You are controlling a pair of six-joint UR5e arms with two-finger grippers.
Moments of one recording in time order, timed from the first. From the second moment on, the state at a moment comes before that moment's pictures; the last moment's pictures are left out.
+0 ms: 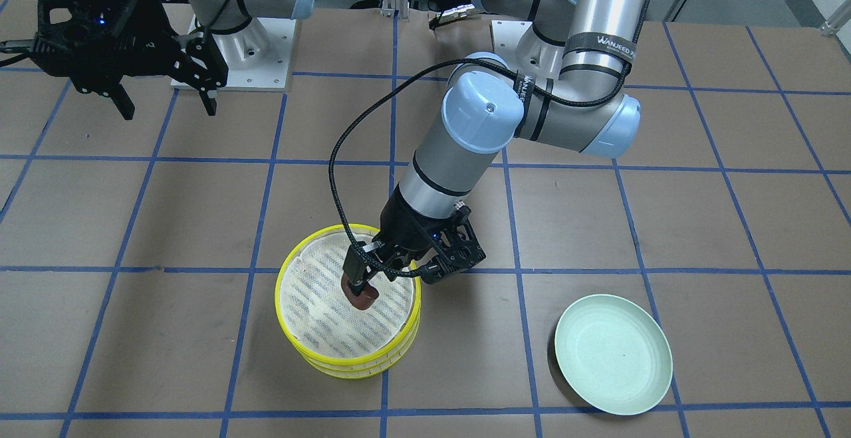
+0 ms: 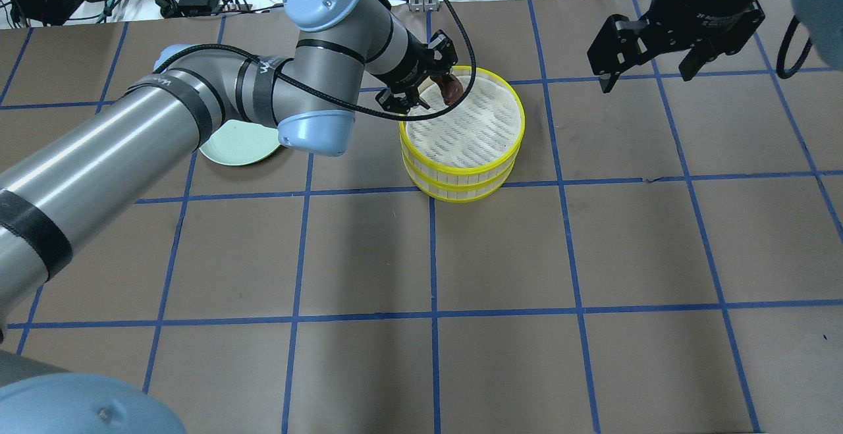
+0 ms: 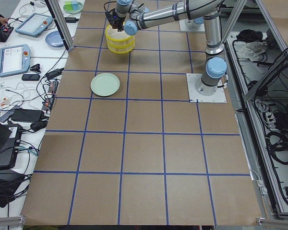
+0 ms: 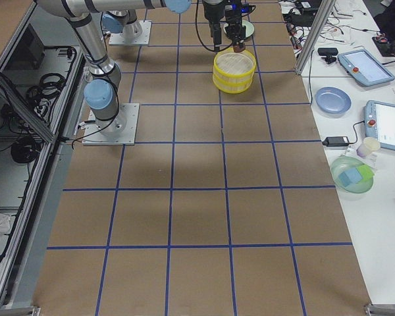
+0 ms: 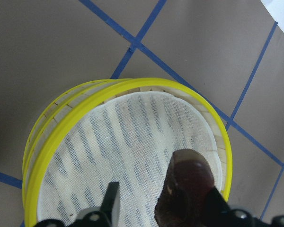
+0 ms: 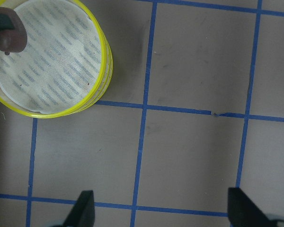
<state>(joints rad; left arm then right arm) -1.84 -2.00 -1.60 -0.73 1.27 -0.91 1.55 -1.61 1.53 -1.59 -1.58 -0.13</state>
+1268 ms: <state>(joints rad) -1.80 -1.95 -1.55 -0.94 1.35 -0.69 1.54 -1.62 1.53 -1.59 -1.59 -0.12</state>
